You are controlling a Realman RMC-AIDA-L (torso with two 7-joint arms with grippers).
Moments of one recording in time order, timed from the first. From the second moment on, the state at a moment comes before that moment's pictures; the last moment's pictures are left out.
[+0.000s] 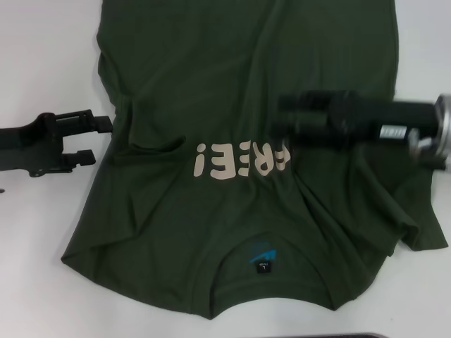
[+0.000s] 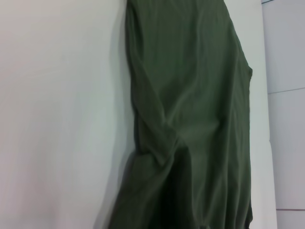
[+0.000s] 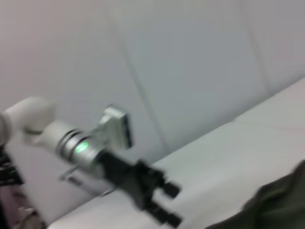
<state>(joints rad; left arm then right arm) -0.46 -2.06 -2.59 -0.81 -0.89 1.60 -2.62 0.51 2.08 -0.72 -0.57 -1.90 -1.65 1.44</state>
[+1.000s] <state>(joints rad) -0.50 -2.12 -2.59 -0.80 -0.91 1.51 -2.63 0.47 2.09 -0.72 -0.67 -1.92 -1.60 1.60</state>
